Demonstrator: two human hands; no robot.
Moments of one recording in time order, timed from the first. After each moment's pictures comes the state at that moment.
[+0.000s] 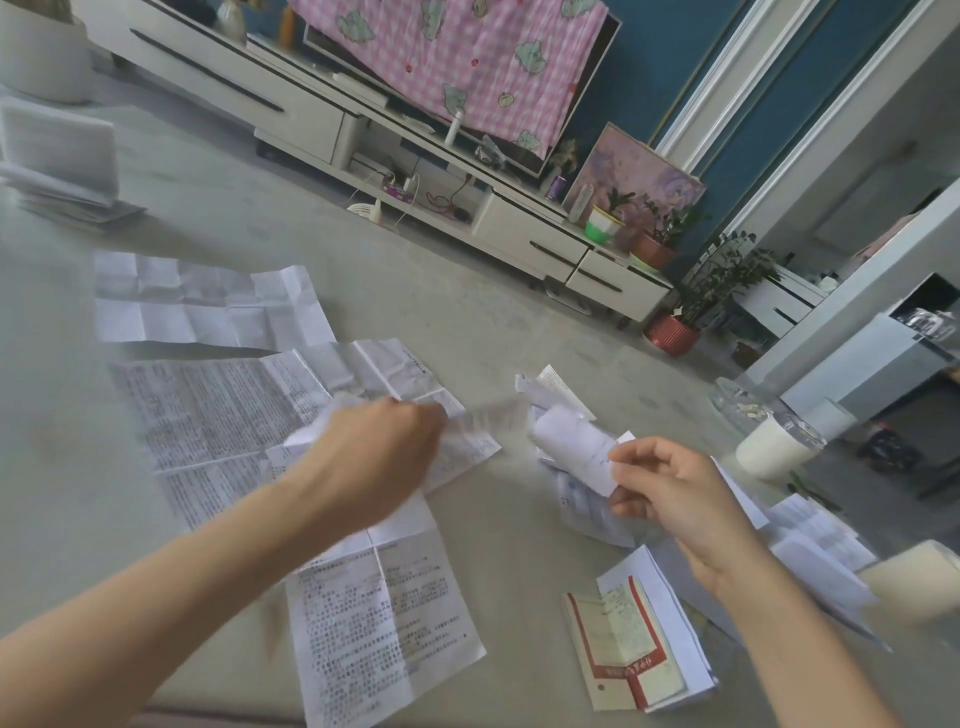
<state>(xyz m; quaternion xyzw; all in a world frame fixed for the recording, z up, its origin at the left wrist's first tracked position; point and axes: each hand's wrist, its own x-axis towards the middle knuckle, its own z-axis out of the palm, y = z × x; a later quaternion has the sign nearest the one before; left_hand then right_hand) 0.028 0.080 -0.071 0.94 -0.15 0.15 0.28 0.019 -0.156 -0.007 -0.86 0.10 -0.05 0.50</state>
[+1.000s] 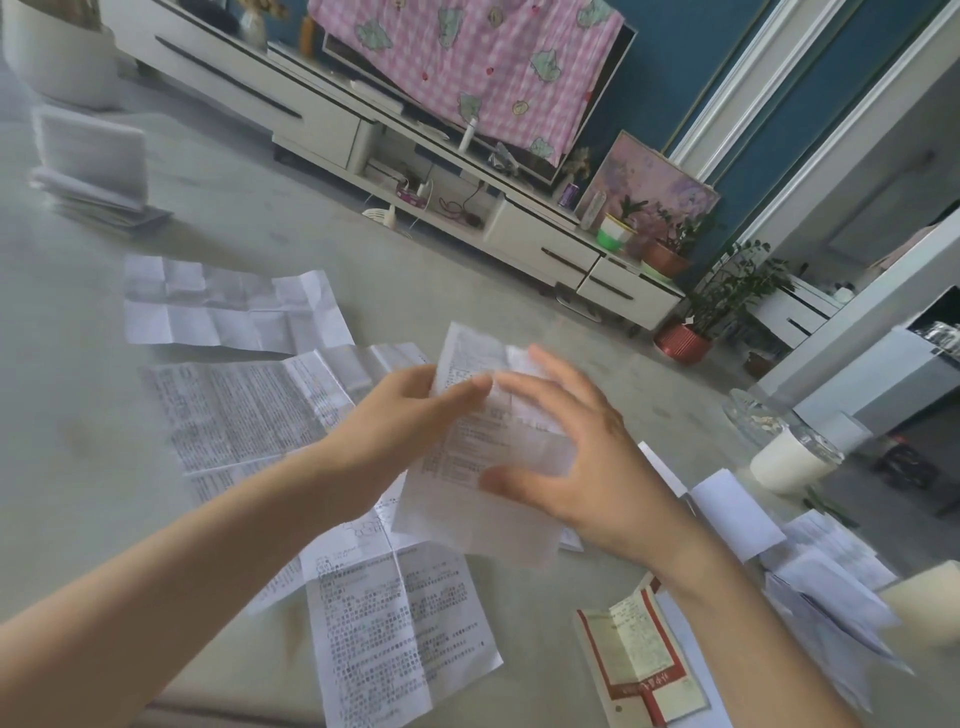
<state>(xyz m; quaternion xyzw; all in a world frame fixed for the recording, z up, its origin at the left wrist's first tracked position) 0.021 0.082 -0.041 0.61 -0.04 -0.06 0.79 0.012 -0.075 0.007 -0.95 -0.22 -0.04 0.20</state>
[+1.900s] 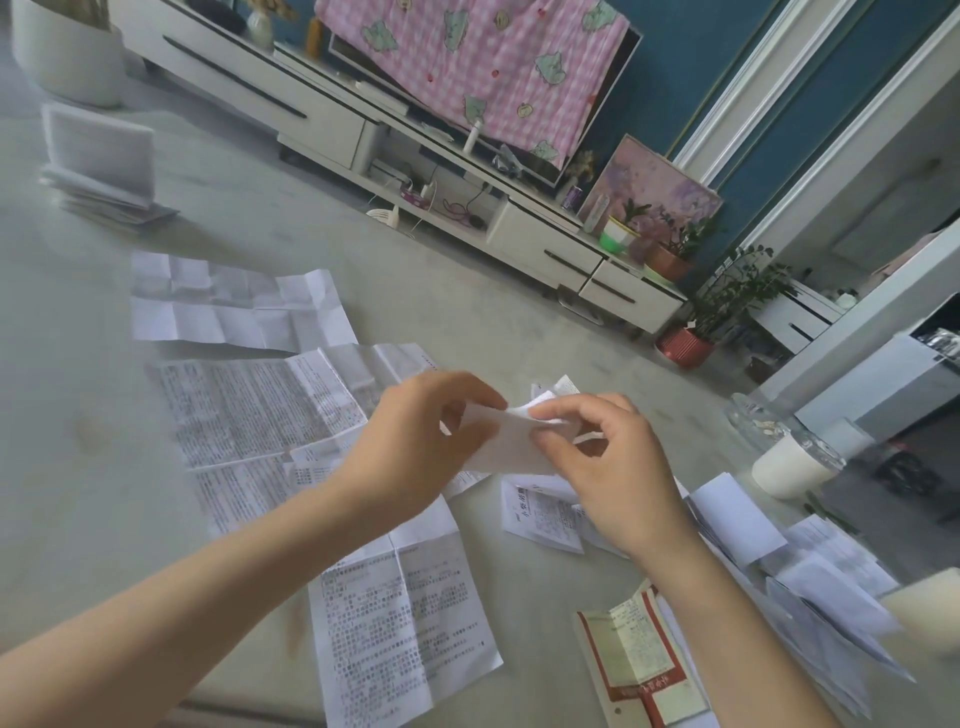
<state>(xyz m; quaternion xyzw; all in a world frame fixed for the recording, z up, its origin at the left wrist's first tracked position) 0.023 0.072 -0.059 0.78 -0.11 0.18 0.59 0.021 -0.089 -0.008 -0.92 -0.14 -0.13 0.35</state>
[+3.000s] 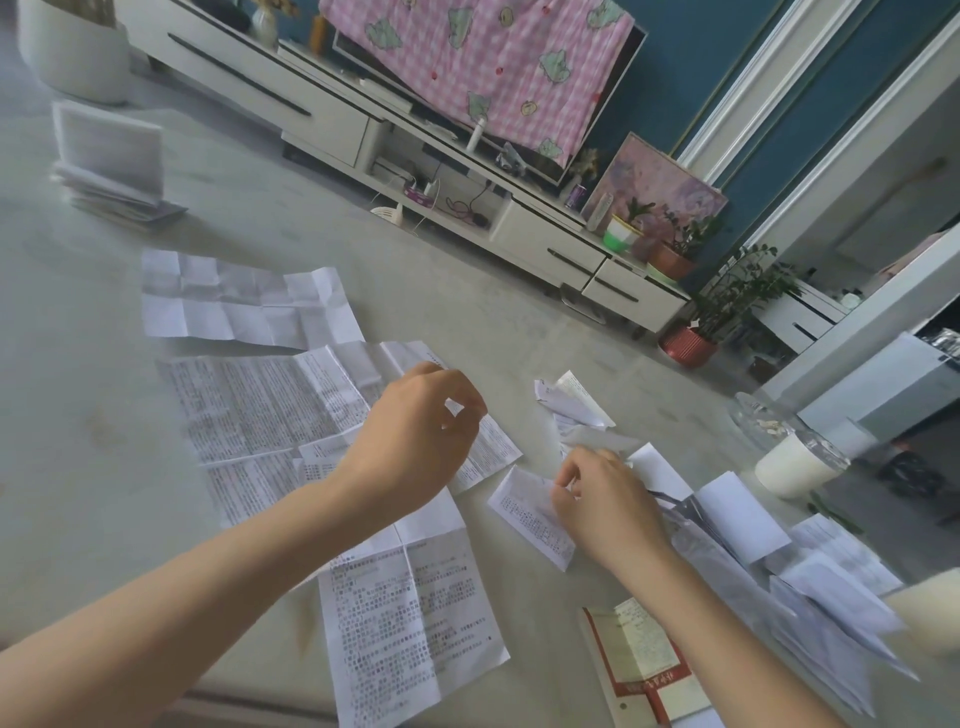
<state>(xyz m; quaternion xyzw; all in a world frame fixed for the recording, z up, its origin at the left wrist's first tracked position) 0.025 0.076 -0.057 0.83 -0.06 0.15 0.54 0.036 -0.111 -0.045 -1.00 -0.02 -0.06 -0.01</state>
